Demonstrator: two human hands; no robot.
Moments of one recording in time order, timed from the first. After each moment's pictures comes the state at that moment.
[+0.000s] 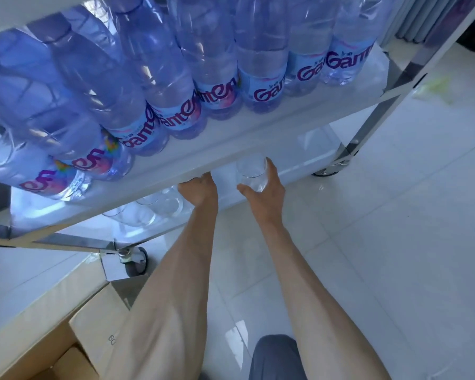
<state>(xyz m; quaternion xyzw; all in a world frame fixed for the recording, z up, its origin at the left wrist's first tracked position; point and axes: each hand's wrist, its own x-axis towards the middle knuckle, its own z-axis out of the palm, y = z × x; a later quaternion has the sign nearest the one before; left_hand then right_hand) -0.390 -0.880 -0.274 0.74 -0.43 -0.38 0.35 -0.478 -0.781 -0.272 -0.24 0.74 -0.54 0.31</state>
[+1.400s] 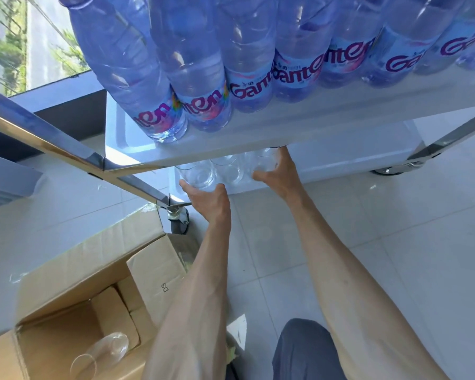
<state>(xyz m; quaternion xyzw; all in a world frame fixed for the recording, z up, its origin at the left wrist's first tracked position) -0.242 -0.845 -0.299 0.76 -0.27 -0.41 0.42 -0.396 -0.839 -0.283 -0.41 0.69 -0.43 0.42</state>
